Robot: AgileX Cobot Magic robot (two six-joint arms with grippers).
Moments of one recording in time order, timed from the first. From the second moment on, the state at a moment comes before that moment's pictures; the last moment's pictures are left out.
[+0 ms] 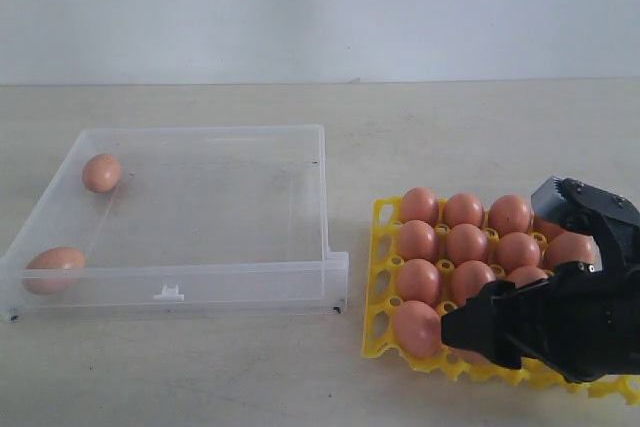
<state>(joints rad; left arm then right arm) -0.02 0.00 0.00 -0.04 0.22 0.02 0.31 1.28 -0.34 1.44 0.41 -1.07</state>
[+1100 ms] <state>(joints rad) -0.02 0.00 0.00 -0.04 0.22 0.02 0.56 1.36 -0.96 1.41 0.34 -1.36</state>
